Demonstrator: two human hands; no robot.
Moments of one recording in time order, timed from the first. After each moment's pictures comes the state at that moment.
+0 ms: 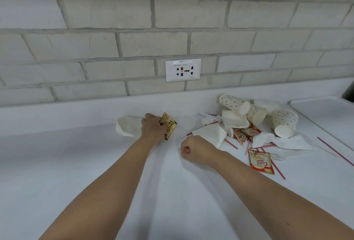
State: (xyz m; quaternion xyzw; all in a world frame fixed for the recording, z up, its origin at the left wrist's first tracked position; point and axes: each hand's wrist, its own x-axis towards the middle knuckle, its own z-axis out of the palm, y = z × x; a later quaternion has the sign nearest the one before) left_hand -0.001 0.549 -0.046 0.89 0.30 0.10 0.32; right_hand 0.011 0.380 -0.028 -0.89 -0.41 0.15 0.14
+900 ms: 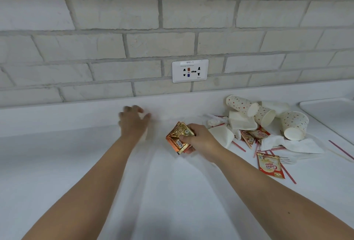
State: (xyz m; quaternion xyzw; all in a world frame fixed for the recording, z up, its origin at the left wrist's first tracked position) left_hand -0.042 0.591 -0.015 0.86 0.37 0.21 0.28; right_hand 0.018 0.401 -0.023 -0.76 -0.21 0.27 0.55
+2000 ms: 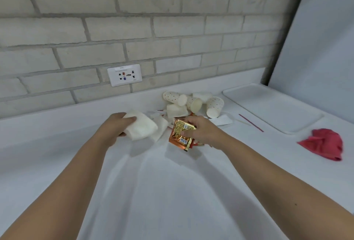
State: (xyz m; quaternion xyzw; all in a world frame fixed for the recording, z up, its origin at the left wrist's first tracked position) left_hand -0.063 0.449 0.036 0.76 0.23 0.06 0.60; right_hand -0.024 0.200 0.045 -0.87 -0.22 0.15 0.42
